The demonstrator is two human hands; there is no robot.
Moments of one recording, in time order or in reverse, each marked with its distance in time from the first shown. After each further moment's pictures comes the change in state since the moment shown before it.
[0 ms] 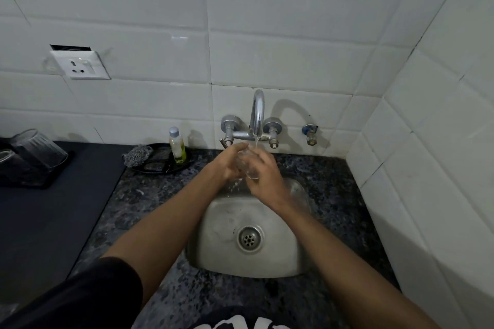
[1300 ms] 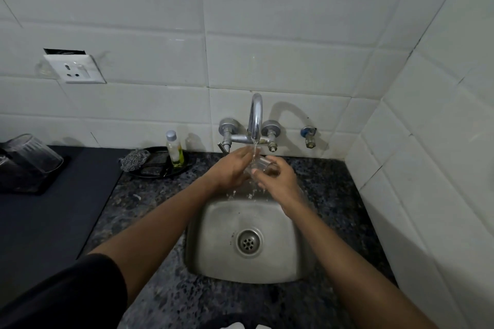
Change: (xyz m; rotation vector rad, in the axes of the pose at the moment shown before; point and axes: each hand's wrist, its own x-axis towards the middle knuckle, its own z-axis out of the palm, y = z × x) left_hand 0.013 -0.012 -0.030 1.621 -0.166 1.225; right_hand -0.004 0.011 -0.023 0.549 0.119 0.591
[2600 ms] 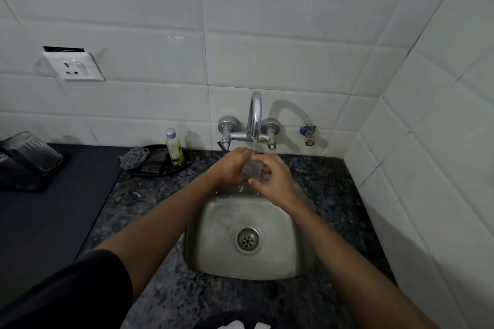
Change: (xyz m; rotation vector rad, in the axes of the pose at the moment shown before) left_hand 0.007 0.003 0.004 -0.099 -0.052 -0.208; right_hand 0.004 0.010 -0.003 -0.383 -0.096 -0.392
